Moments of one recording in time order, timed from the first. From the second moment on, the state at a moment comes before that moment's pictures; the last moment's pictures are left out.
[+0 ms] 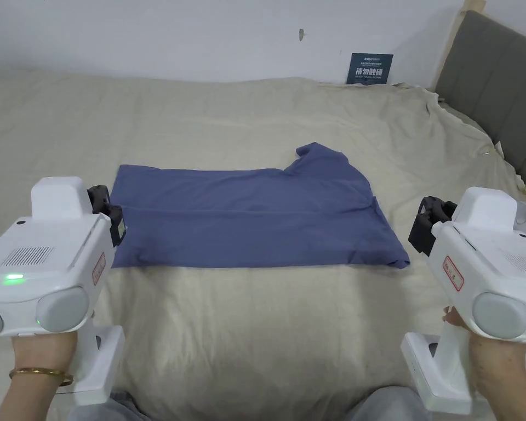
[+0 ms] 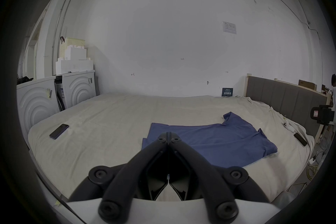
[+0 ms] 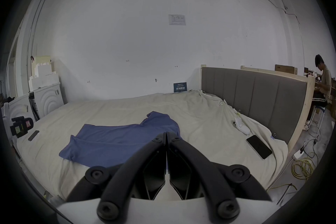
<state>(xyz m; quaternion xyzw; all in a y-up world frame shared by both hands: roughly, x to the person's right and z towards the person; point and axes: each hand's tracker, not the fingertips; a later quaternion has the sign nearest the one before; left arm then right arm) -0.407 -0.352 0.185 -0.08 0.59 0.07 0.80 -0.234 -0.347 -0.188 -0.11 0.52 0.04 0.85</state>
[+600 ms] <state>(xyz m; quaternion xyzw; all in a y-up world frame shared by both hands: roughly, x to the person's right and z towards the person) -0.418 -0.353 0.176 -0.08 0.58 0.08 0.81 -0.296 -0.322 -0.215 -0.16 0.53 0.09 0.83</state>
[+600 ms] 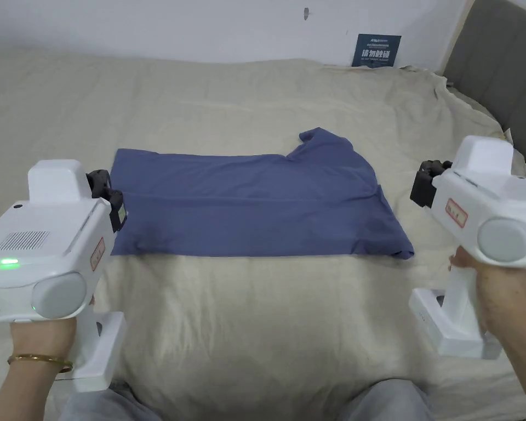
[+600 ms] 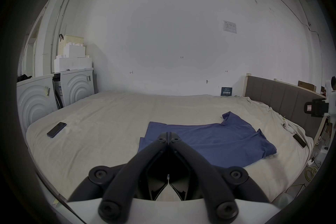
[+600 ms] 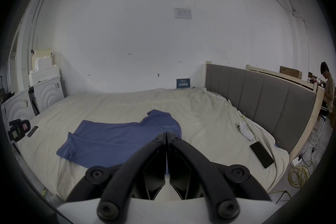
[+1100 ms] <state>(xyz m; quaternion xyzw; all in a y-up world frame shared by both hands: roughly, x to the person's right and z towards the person) -0.453 -0.364 0.163 -0.09 0.59 0.09 0.80 -0.412 -0.379 -0.304 -0.39 0.48 0.20 0.76</state>
